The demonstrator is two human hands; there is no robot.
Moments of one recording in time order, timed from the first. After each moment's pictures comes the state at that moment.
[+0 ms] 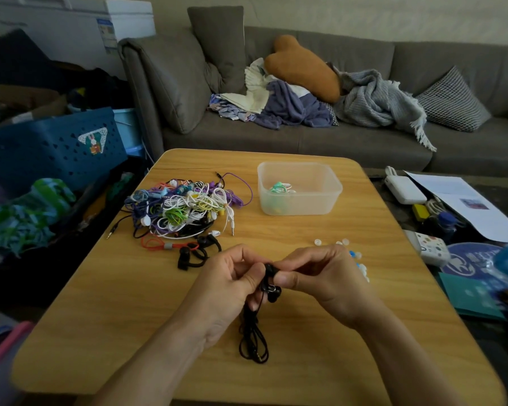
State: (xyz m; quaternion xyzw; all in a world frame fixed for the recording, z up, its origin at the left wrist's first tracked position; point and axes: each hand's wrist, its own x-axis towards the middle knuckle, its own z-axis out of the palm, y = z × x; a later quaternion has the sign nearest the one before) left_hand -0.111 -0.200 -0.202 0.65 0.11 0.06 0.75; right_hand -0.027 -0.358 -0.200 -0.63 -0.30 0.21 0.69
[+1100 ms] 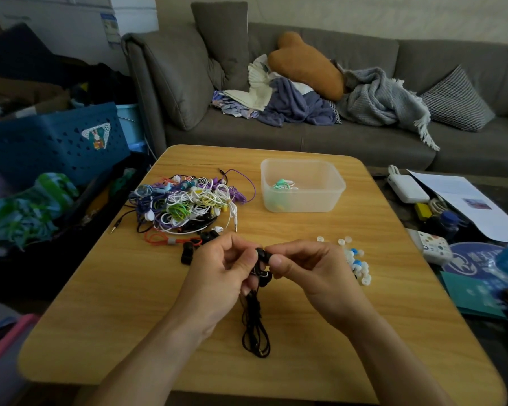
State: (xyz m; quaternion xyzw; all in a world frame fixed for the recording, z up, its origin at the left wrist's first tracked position) left_hand -0.115 -0.193 -0.197 0.69 0.12 0.14 0.70; right_hand -0.036 -0.345 -0.207 -0.65 -0.28 0.16 0.69
